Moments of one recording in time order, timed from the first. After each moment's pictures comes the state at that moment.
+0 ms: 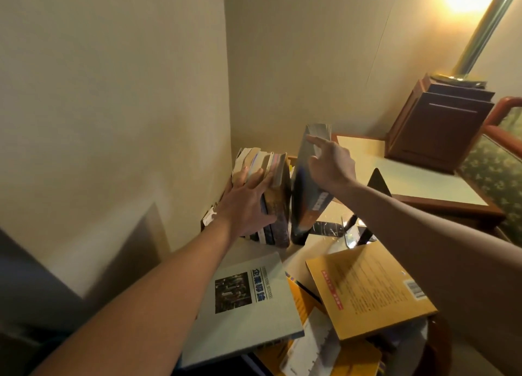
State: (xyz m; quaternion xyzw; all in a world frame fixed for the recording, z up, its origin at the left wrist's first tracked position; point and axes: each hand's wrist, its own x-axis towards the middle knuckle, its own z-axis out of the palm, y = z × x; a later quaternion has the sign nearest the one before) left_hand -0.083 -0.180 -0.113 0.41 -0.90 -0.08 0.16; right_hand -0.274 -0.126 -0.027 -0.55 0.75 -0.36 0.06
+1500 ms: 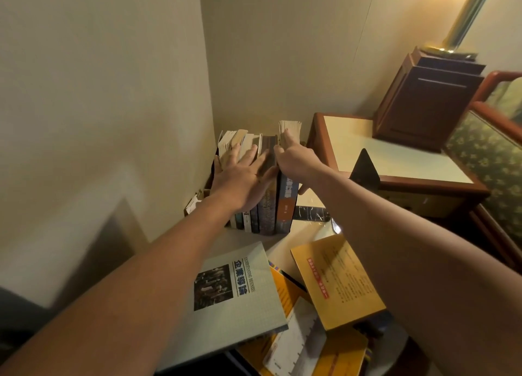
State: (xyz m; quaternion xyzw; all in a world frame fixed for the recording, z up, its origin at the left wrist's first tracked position) left_hand -0.130 -0.182 -0.093 0.48 -0.87 -0.10 0.10; right_hand -0.272 -0.155 -0.053 -0.49 0.80 -0.25 0.25
